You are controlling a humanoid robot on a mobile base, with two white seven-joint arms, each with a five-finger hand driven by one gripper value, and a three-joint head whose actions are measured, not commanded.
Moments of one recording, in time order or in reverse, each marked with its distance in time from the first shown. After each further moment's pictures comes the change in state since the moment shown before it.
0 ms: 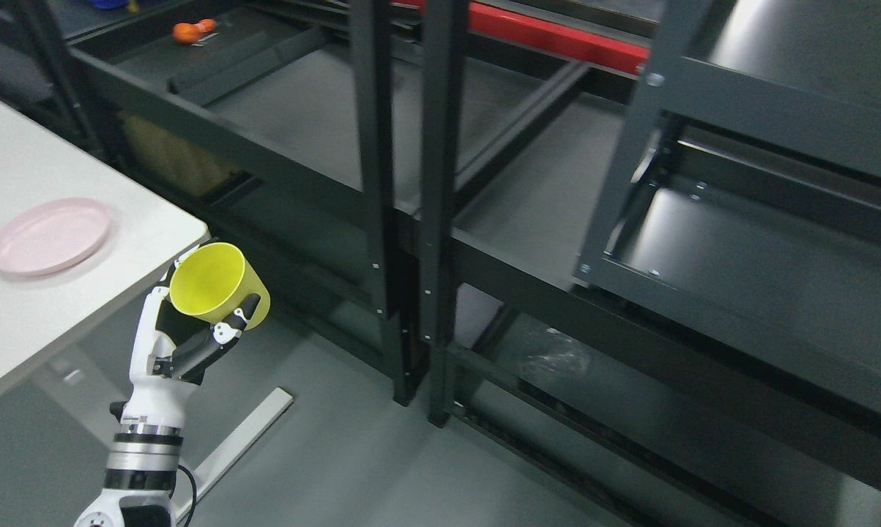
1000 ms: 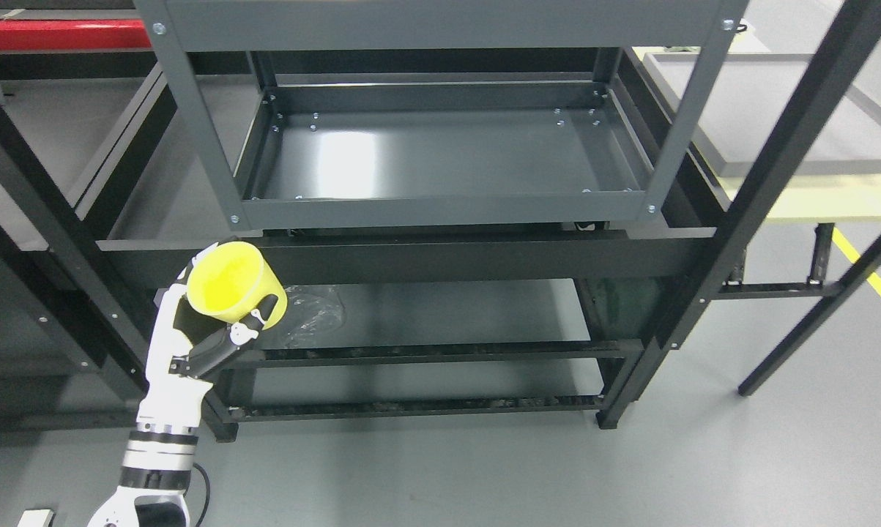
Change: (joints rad) left arm 0.000 0.000 -0.052 -0.003 0.003 -0.031 0.000; right arm 0.000 0.000 0.000 0.000 0.000 0.000 0.001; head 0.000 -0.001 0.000
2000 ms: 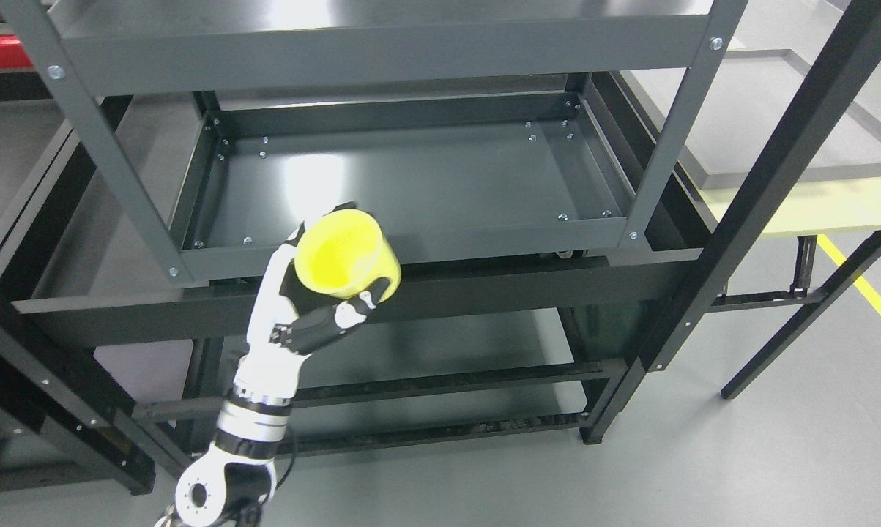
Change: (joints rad) left arm -0.141 0.000 -0.311 -0.003 0.040 -0.086 0.004; right arm 0.000 0.000 0.000 0.000 0.000 0.000 0.004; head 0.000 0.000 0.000
